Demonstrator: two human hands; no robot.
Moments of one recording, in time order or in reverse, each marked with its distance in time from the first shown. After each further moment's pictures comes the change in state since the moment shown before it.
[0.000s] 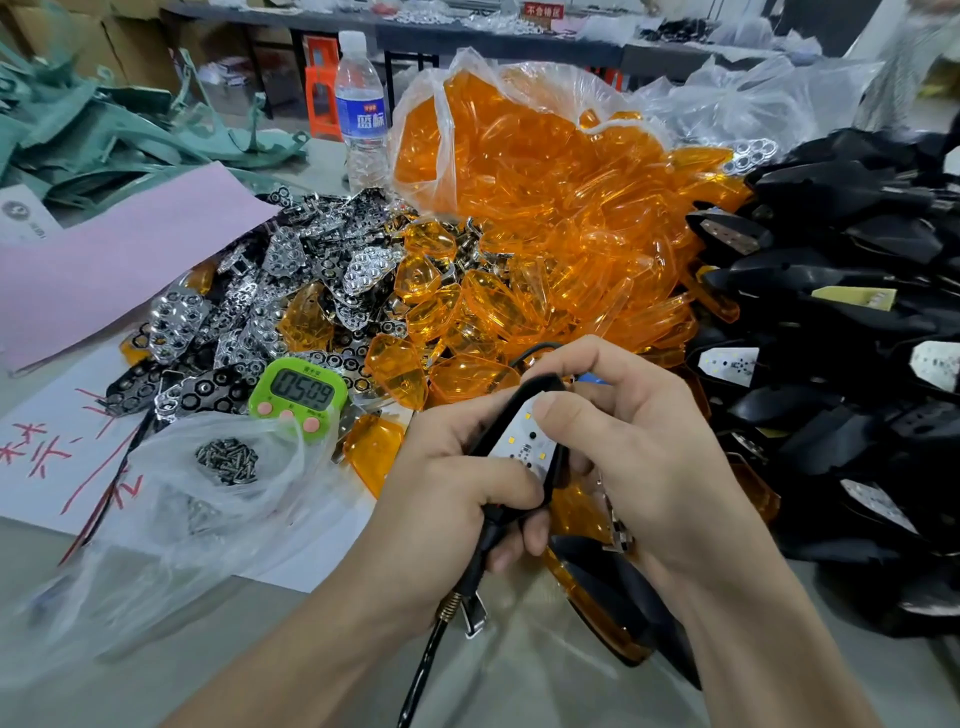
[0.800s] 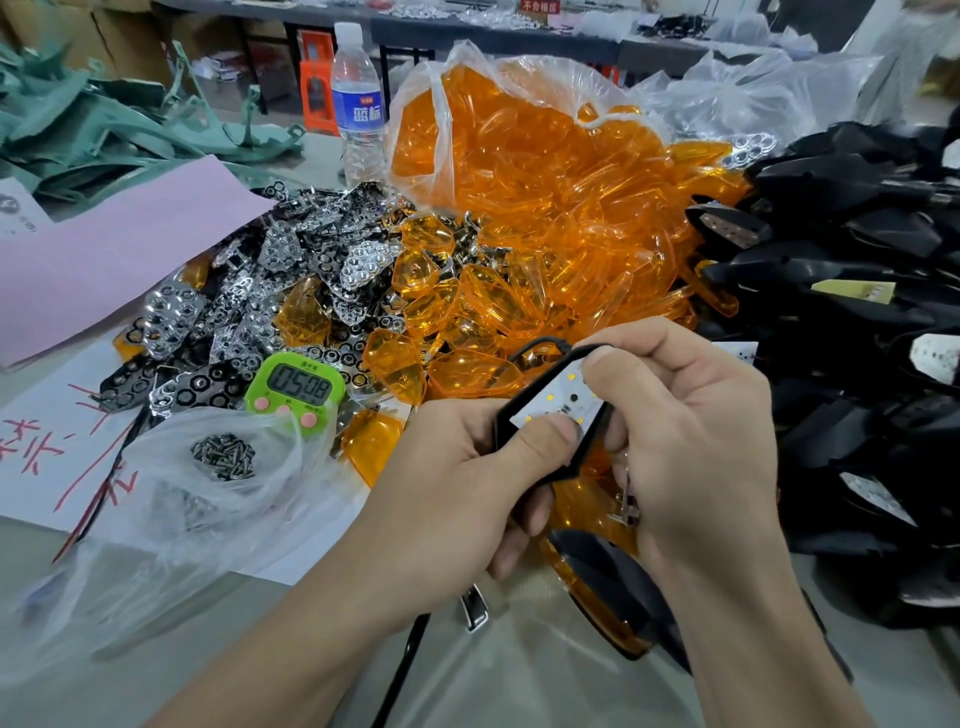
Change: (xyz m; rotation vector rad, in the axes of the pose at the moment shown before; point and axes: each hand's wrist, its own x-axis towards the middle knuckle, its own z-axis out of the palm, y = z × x) left_hand -0.005 0.011 0.000 0.281 0.020 -0.032; right_hand -0.004 -0.004 0.006 0.022 0.324 -0.180
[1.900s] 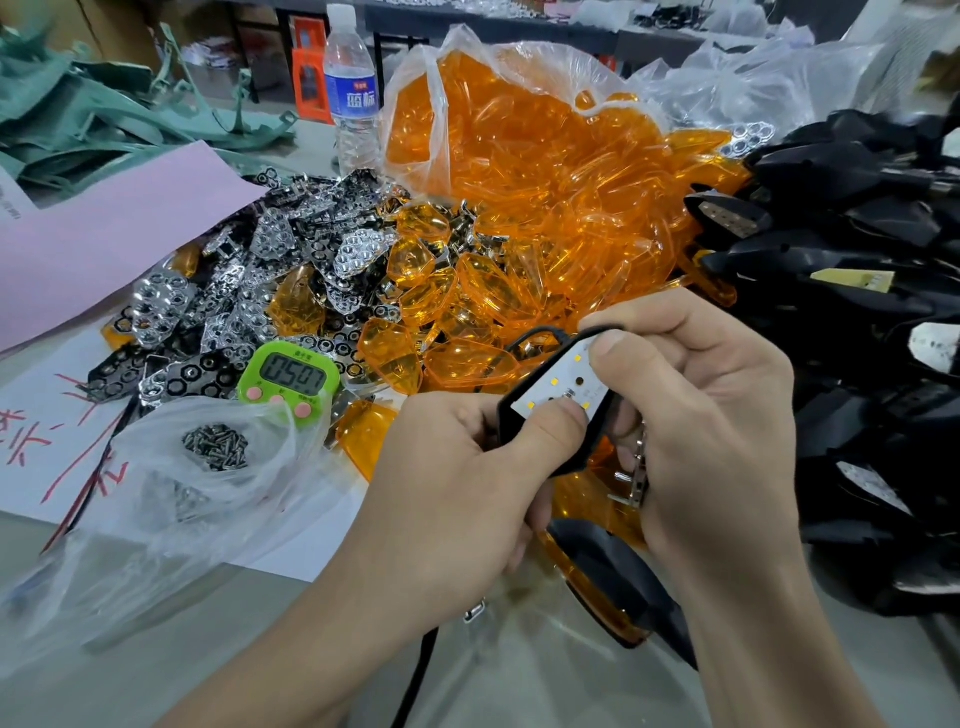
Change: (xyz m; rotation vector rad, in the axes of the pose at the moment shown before) left_hand -0.006 0.008 0.013 0.167 0.202 -0.005; right_hand -0.002 -0.005 -0.003 0.048 -0.049 -0.103
